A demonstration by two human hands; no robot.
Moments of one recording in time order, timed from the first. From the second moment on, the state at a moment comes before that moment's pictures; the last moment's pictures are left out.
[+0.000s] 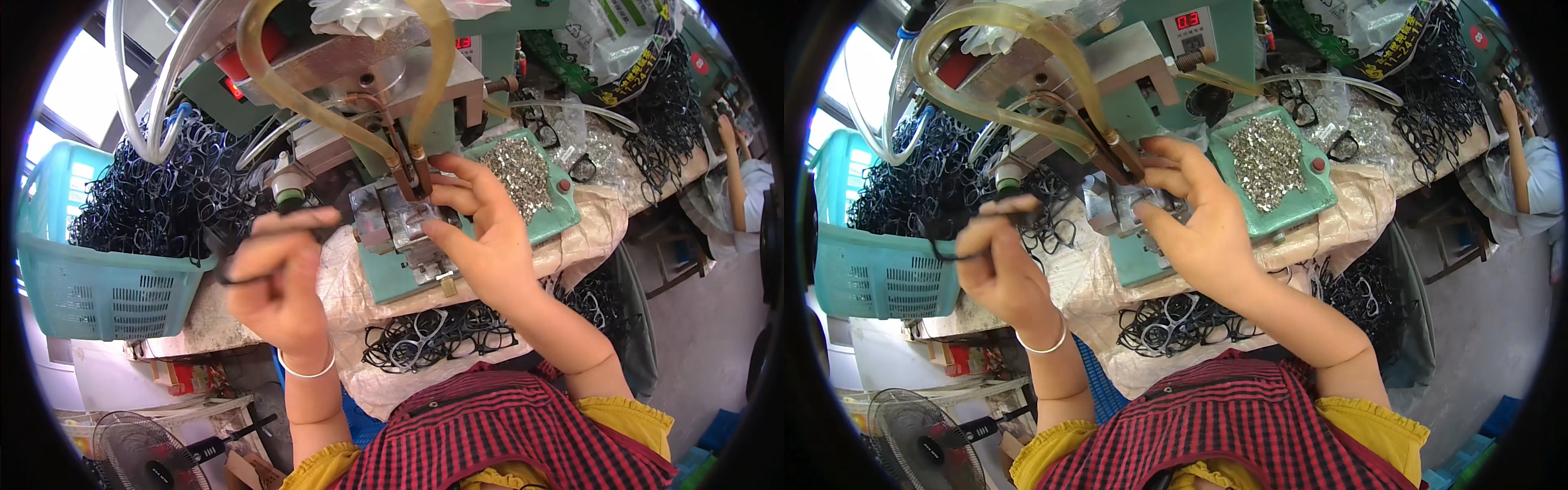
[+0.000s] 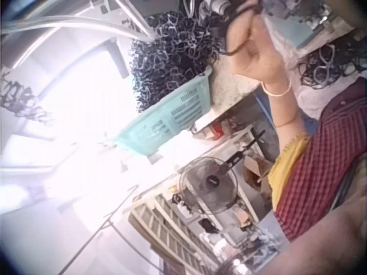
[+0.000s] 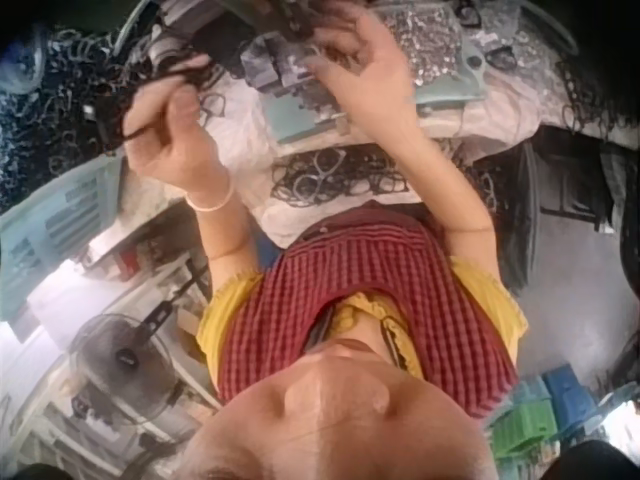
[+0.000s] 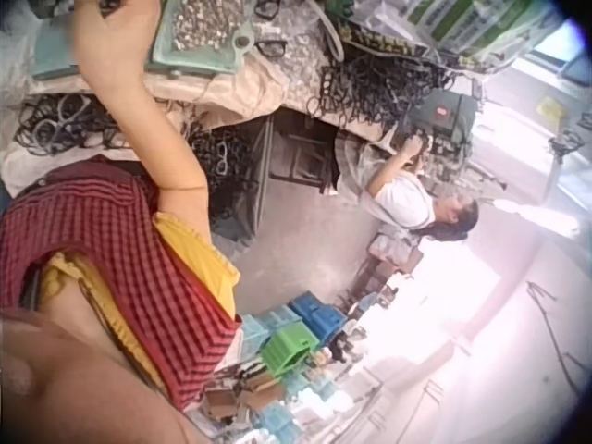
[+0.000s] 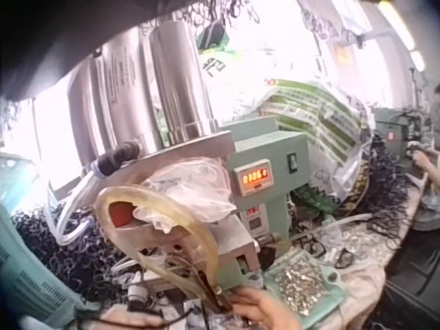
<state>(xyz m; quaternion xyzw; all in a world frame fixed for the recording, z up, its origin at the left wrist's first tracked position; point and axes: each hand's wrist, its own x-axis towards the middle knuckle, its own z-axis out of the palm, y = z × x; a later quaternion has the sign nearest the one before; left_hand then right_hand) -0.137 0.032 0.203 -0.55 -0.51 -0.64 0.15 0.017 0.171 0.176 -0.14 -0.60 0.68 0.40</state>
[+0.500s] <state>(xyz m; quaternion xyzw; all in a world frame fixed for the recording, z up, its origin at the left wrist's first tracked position) -0.081 0.038 0.160 -0.67 -0.58 -0.45 0.12 0.049 0.273 0.091 -0.24 -0.90 0.02 0.37</state>
